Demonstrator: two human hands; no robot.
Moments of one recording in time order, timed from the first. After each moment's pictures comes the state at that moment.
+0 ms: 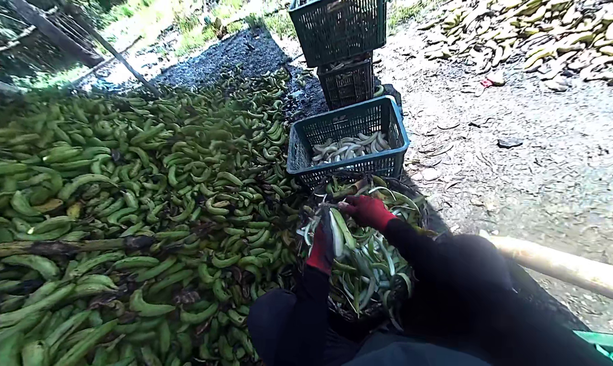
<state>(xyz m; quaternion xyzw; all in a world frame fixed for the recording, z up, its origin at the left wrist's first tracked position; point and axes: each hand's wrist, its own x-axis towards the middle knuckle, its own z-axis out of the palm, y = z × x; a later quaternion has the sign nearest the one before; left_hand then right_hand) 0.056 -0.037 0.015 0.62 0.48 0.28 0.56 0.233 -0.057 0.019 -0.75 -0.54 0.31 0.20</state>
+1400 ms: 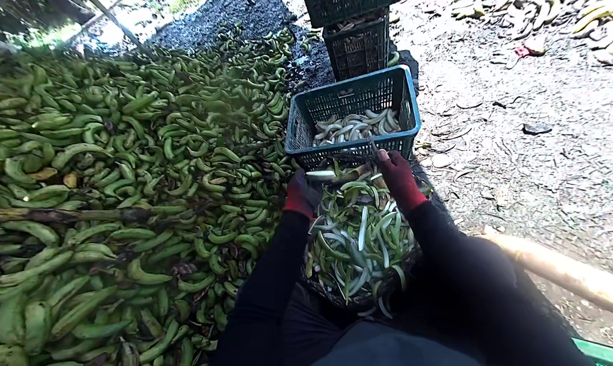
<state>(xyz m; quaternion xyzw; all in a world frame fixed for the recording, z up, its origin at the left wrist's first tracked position) 0.094 0.034 0.060 0.37 0.51 0.37 0.68 0.304 -0.072 0.008 -0.71 -0.32 0.31 0.55</state>
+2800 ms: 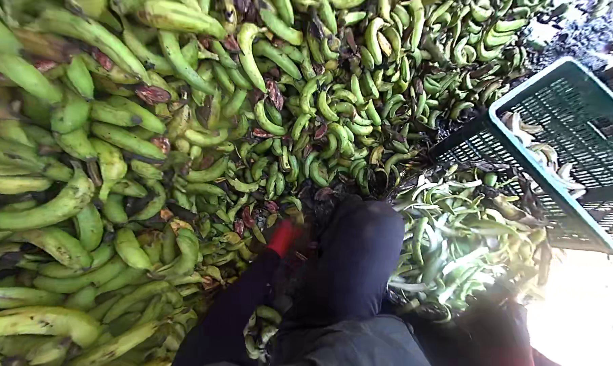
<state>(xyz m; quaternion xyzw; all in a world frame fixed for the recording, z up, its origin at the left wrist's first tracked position) -0.299 -0.155 -0.181 0.44 0.78 0.08 0.44 0.195 -0.184 -0.037 -0.72 -0.22 0.50 0.43</state>
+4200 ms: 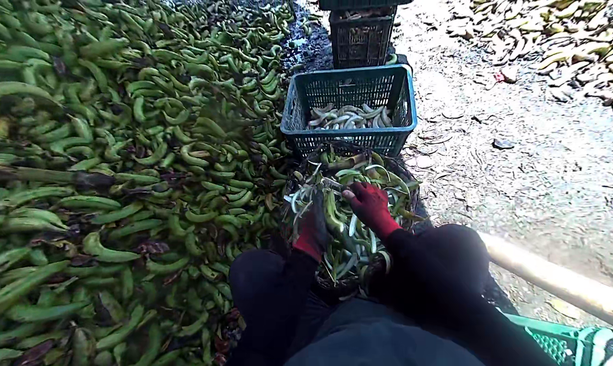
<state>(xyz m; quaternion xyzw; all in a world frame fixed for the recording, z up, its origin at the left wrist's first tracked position) 0.042 -0.071 0.013 0.41 0.50 0.29 0.71 0.207 -0.112 -0.013 -0.79 -0.53 0.19 0.26</state>
